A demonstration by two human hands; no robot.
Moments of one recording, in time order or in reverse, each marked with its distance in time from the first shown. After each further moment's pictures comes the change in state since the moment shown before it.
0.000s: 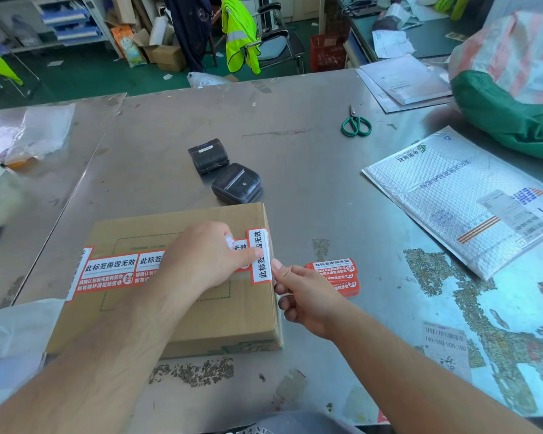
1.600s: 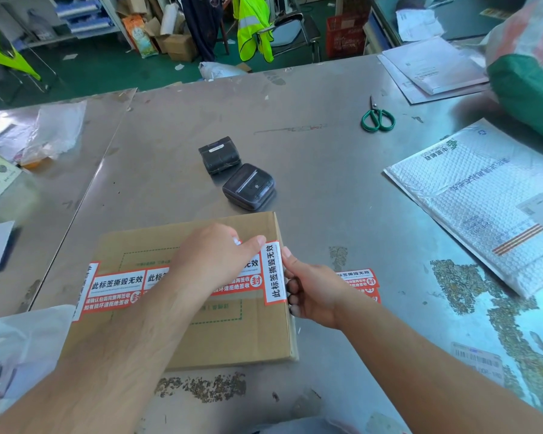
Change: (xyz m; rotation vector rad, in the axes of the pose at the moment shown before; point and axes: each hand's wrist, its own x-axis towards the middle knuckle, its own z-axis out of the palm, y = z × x) left_hand 0.037 0.000 -0.002 -0.011 -0.038 -0.077; right_hand 0.044 -0.028 -0.002 0.014 -0.028 0.175
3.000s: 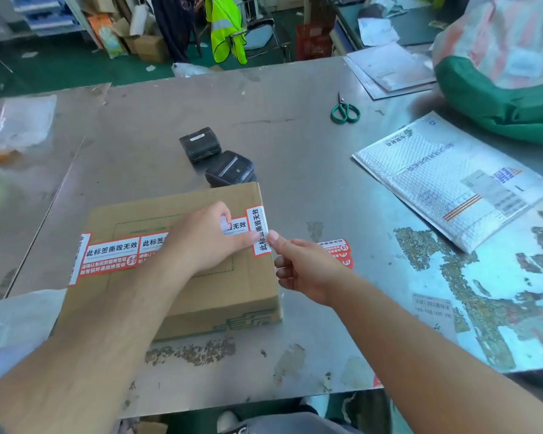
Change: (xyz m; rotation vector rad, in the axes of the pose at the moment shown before) left_hand -0.035 -0.024 0.011 -0.064 -0.020 0.176; right_hand -0.048 0.028 0.008 -0.036 0.047 -0.211
